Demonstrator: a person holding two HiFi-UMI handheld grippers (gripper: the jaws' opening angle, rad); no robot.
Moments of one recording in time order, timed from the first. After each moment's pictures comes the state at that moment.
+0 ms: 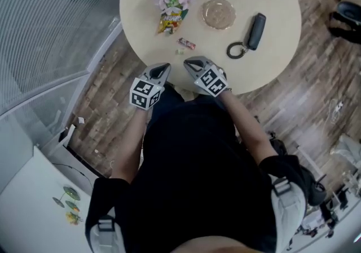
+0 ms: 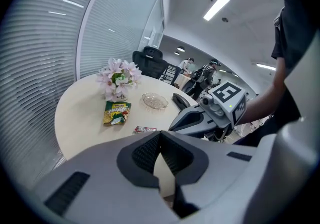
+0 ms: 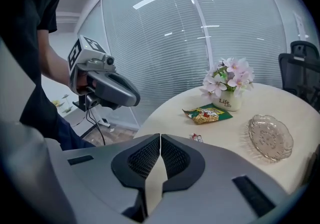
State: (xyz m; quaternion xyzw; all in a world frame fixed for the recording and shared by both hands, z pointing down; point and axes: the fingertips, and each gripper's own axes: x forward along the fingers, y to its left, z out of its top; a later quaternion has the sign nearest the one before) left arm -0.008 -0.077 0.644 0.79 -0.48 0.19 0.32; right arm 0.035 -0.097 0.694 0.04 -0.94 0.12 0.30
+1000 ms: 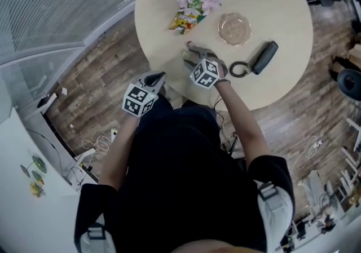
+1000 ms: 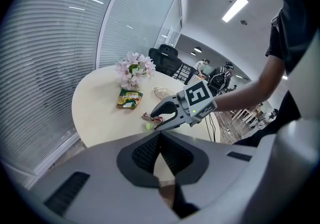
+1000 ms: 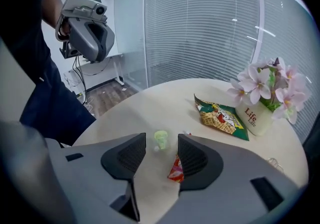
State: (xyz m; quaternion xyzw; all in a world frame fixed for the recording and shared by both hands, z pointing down) left arm -0.017 -0.033 0.655 0.73 -0.54 0.18 0.38; right arm 0.004 -0.124 0.760 -0.11 -0.89 -0.08 0.43
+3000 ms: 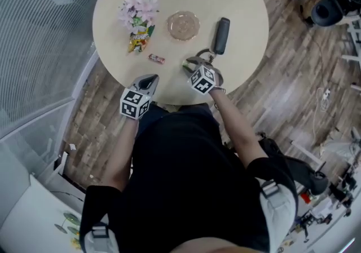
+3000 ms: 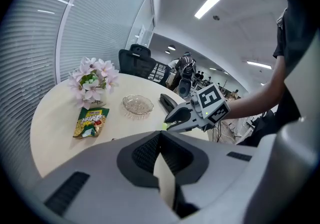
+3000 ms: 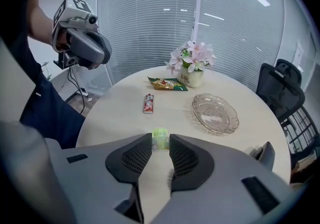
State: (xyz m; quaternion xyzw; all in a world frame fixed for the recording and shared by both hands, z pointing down) left arm 0.057 -0.107 0.644 0.82 -0.44 0.20 0.31; right arm 0.151 -0.179 0.739 0.12 -0.88 0.02 0.45
